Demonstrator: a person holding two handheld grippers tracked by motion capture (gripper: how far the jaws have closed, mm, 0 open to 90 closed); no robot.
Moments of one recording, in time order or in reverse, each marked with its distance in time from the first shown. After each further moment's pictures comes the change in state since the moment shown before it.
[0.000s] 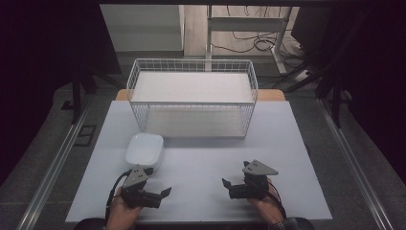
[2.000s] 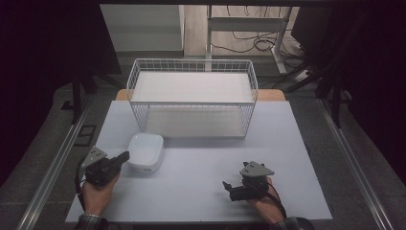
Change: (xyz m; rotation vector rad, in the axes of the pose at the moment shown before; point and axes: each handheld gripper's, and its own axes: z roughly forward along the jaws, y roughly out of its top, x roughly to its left) left arm 0.089 -0.001 -0.056 -0.170 0.256 -0.229; right arm -0.001 -0.003 0.003 0.057 -0.004 -0.106
